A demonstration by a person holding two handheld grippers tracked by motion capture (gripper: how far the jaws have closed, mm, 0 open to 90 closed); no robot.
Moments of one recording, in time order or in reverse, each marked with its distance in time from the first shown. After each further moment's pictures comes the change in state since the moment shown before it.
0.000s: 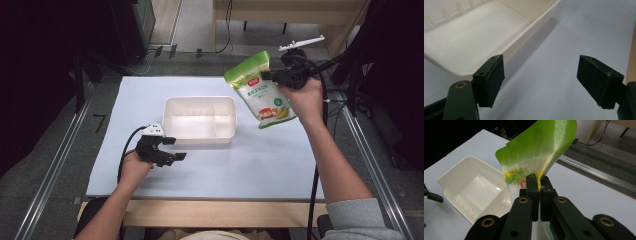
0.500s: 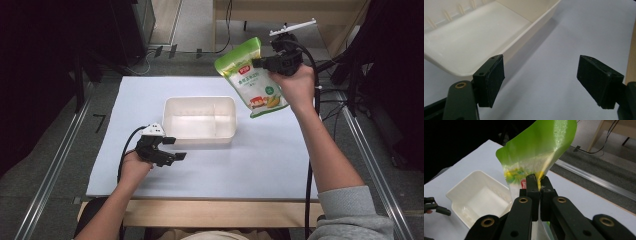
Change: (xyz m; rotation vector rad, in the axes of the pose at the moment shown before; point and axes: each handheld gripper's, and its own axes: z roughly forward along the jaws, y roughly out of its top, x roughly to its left) left arm 0.000 0.000 0.000 -0.008 -0.007 -0.004; right arm 0.016 0.037 0.004 -0.031 0.013 -0.017
